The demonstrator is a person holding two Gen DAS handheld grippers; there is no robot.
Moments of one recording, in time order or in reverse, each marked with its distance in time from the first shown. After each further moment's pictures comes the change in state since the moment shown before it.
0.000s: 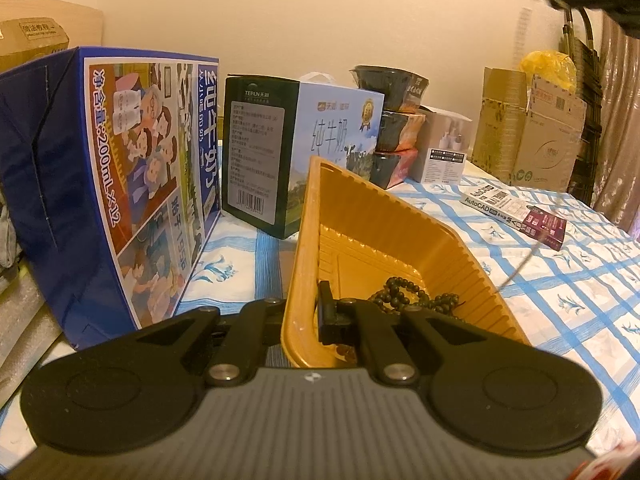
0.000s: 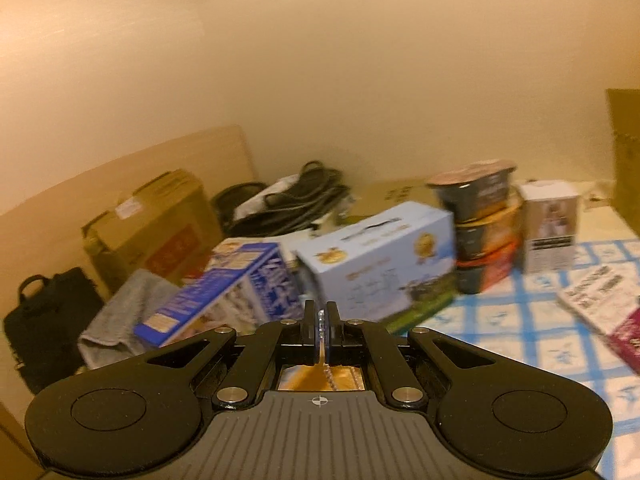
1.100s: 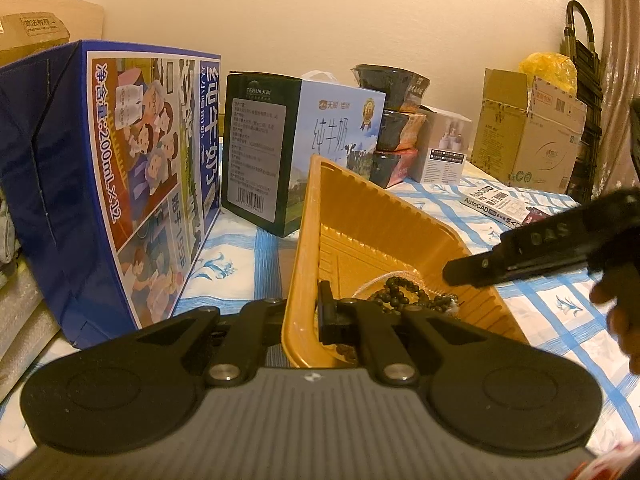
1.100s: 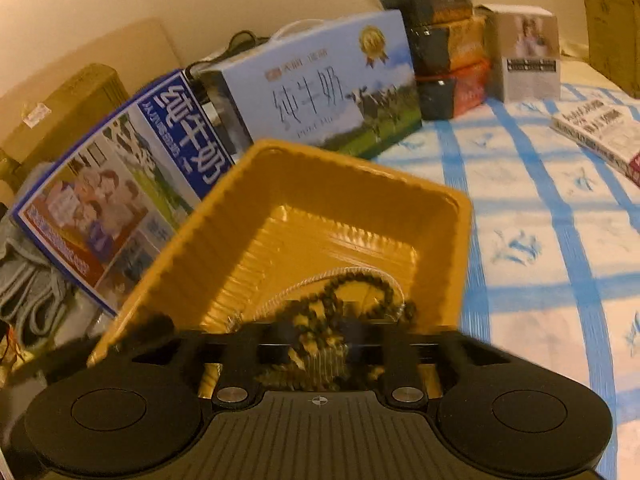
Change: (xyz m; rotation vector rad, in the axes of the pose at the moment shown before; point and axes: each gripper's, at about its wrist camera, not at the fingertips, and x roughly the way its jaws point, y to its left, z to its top) left arm 0.002 0.003 -0.001 -0.014 0.005 -0.005; right arm 0.116 -0.053 -0.130 0.158 0.316 -0.165
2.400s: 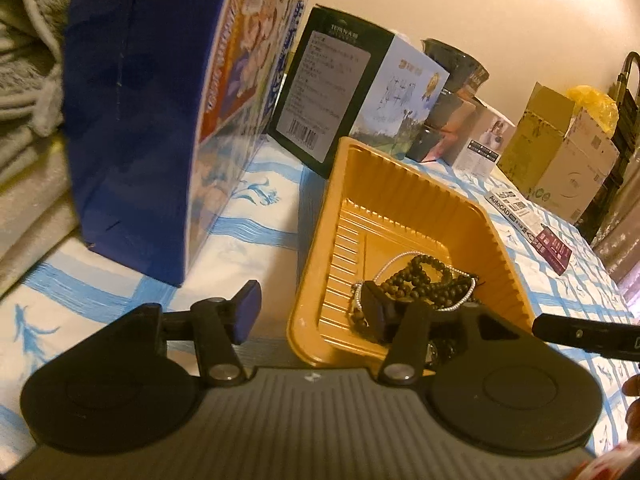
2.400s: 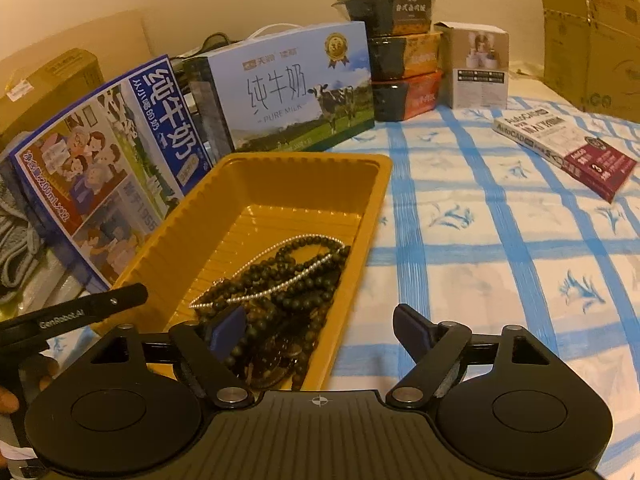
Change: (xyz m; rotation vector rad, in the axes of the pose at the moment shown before) left arm 0.000 0.057 -0.017 -0.259 0.156 -0.005; right arm -0.040 0.006 -0.051 -0.045 -0.047 -0.166
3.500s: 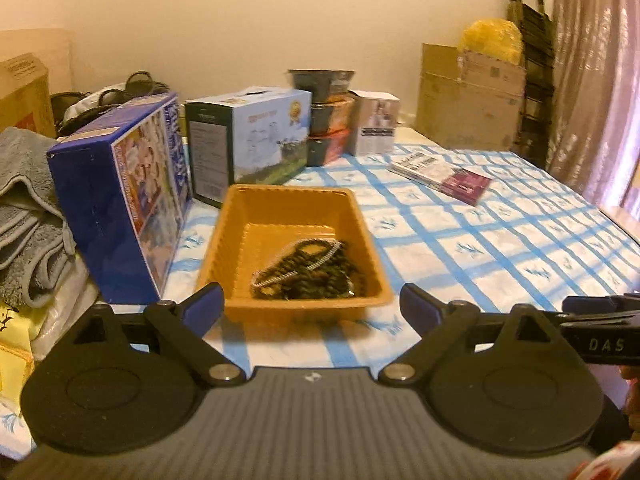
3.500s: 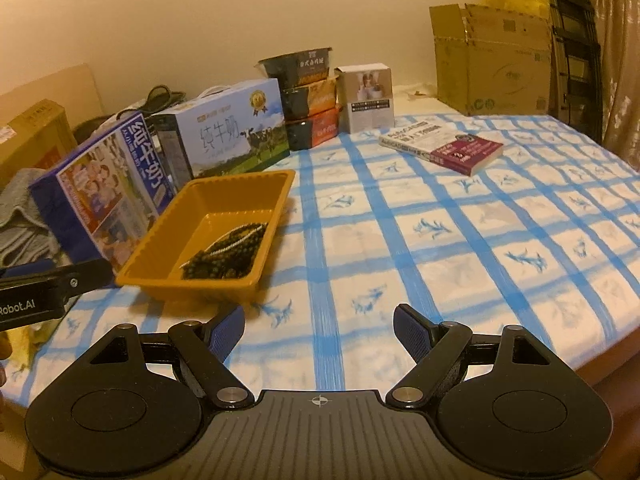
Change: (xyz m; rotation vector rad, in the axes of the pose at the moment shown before) left arm -0.167 -0.131 -0.035 0.388 -0.043 -0.037; right arm -0.187 0.012 -0.089 0.120 -0.122 -0.191
